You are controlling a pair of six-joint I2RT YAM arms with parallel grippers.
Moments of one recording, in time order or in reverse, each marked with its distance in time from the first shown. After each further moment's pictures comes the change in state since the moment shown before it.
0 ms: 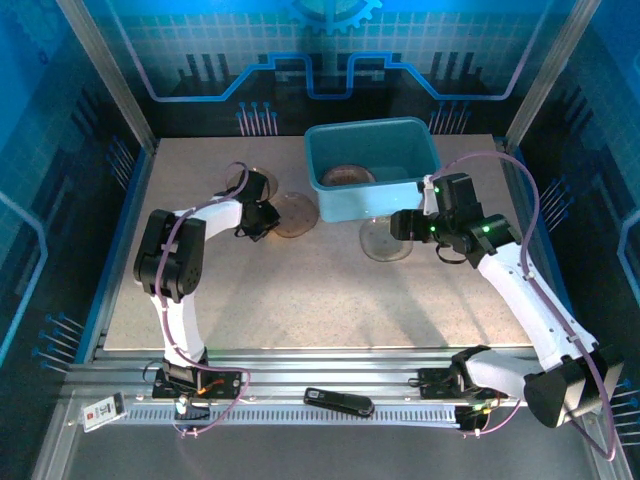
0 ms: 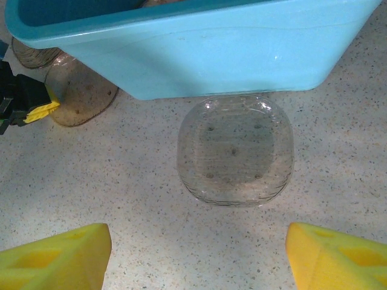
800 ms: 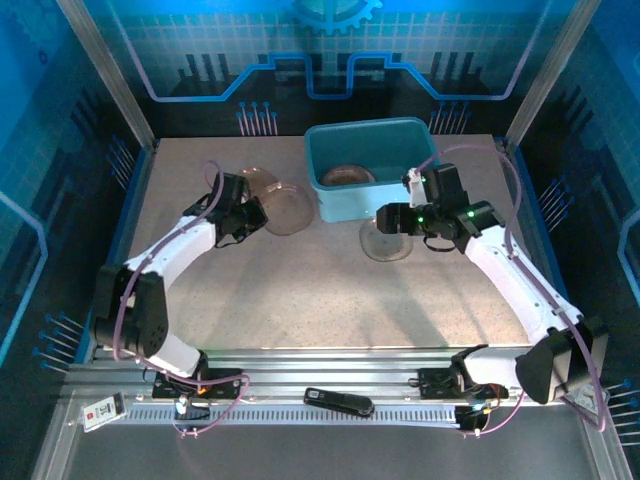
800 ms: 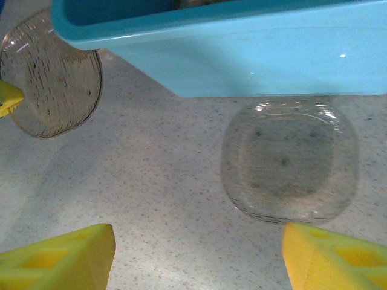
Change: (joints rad) left arm 0.000 -0.477 -0.209 -0.019 0.007 0.119; right arm 0.029 0.149 0.079 0.052 -0.140 0.018
